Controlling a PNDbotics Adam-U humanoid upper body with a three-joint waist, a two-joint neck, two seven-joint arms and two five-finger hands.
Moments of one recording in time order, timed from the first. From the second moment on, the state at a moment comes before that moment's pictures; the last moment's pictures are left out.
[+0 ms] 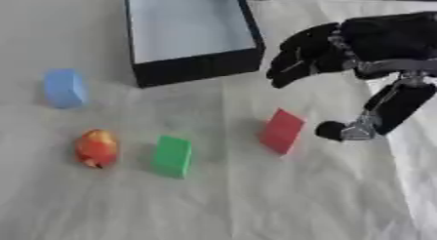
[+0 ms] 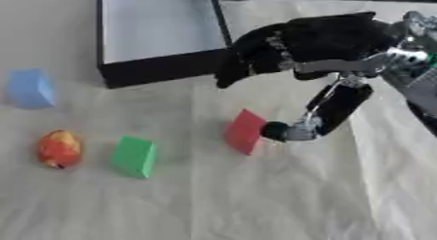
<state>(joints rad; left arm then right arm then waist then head) -0.29 0.34 0.23 -1.75 0.38 -0.15 -0.11 -0.55 -0.93 0.31 -1.95 0.25 -0.59 0.59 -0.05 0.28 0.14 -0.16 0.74</state>
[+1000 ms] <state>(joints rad) -0.28 0.35 0.23 -1.75 0.38 -0.15 -0.11 -0.61 -0.86 0.35 -1.91 0.43 -0.59 0.59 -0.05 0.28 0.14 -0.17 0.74</state>
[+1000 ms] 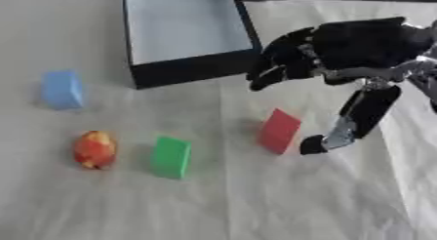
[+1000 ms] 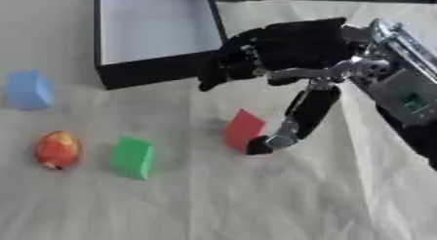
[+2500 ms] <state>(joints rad) -0.28 0.35 0.23 -1.75 0.37 -0.16 -0.12 -0.57 -0.84 0.42 -1.79 0.70 -0.67 0.51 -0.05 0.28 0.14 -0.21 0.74</state>
